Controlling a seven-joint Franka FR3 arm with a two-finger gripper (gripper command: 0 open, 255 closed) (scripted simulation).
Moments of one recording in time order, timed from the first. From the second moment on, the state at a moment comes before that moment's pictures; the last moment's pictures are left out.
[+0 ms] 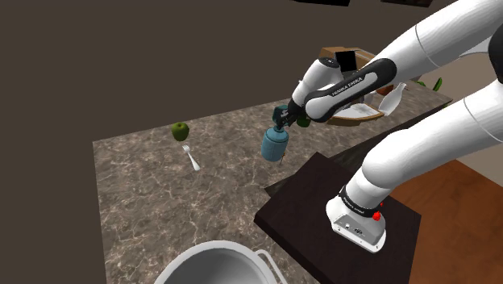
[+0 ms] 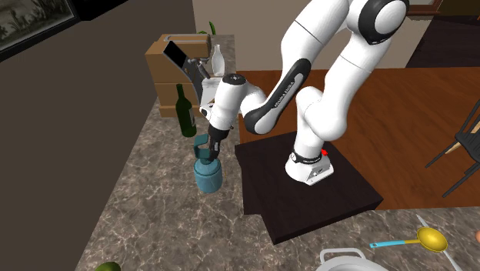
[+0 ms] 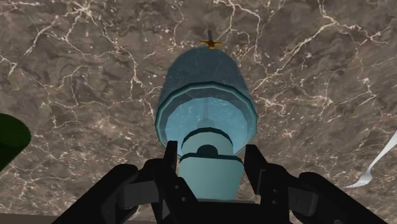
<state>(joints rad) -0.16 -0.39 -0.07 -2.92 -0.14 2.82 0.16</state>
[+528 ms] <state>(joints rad) -0.15 -0.40 -0.07 -2.92 -0.14 2.81 0.16</state>
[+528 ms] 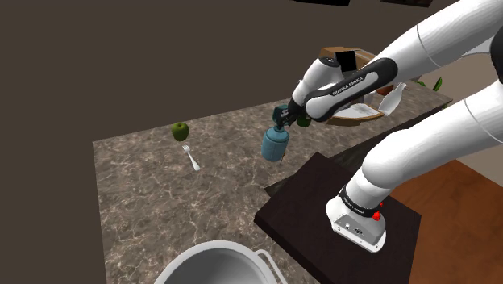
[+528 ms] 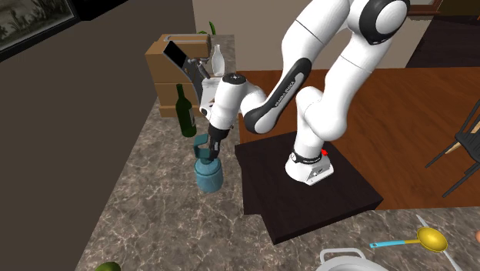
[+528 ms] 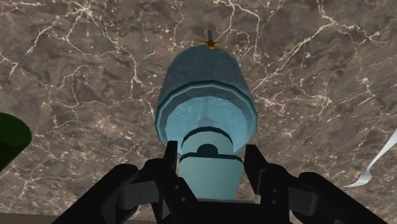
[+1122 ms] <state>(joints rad) -0.14 -0.53 -0.07 -2.88 -0.12 2.65 0.14</state>
